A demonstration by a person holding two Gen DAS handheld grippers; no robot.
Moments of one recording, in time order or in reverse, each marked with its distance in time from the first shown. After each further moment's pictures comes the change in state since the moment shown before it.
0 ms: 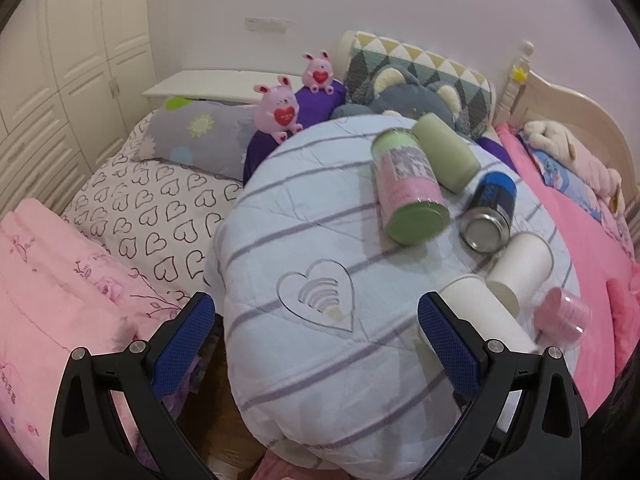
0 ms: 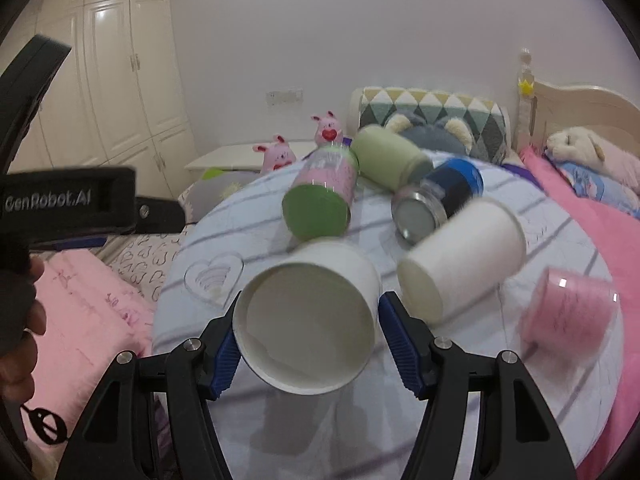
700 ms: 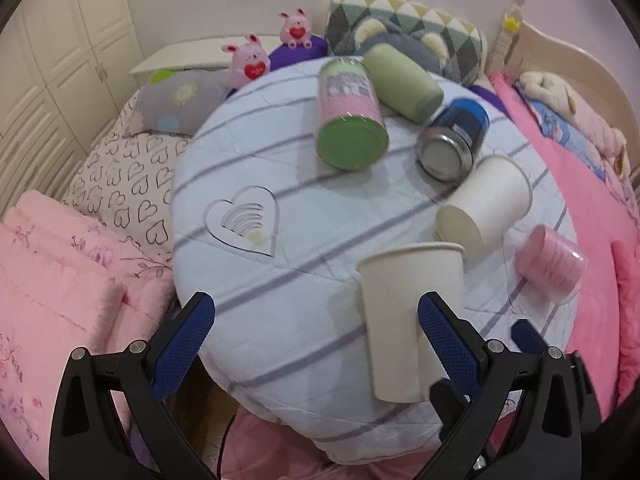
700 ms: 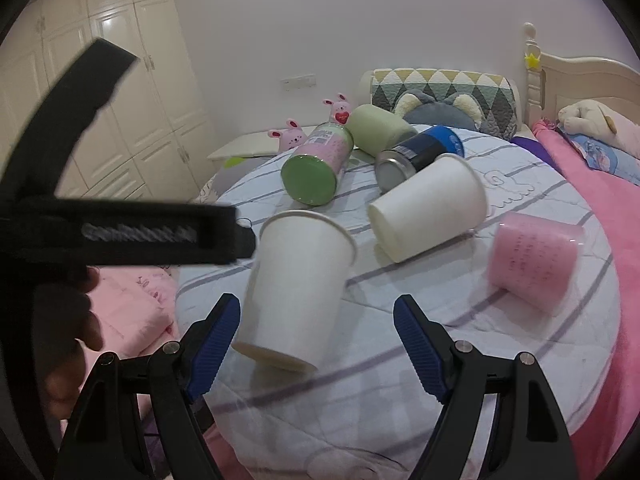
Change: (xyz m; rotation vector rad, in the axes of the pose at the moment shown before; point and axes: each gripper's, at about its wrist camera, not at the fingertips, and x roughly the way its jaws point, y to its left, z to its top) left arm 0.008 -0.073 -0.034 0.051 0.160 0.040; right arm -0.037 -0.037 -0.015 0.026 0.053 0.113
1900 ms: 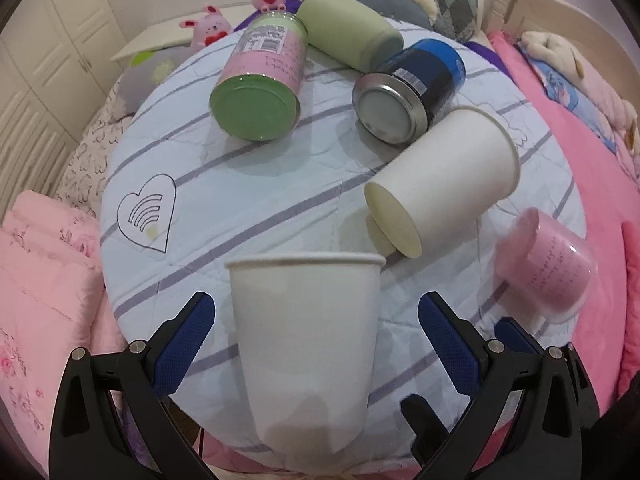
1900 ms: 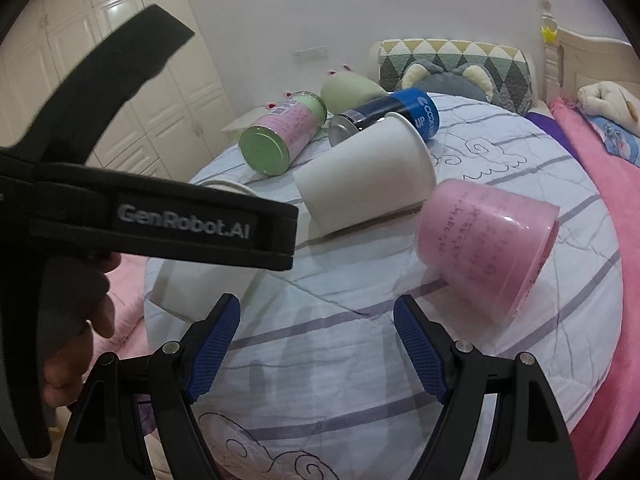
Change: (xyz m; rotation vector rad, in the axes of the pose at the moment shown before) left arm 0.038 -0.072 0.014 0.038 0.130 0.033; right arm 0.015 -0.077 -0.004 -0.014 0.108 0.099
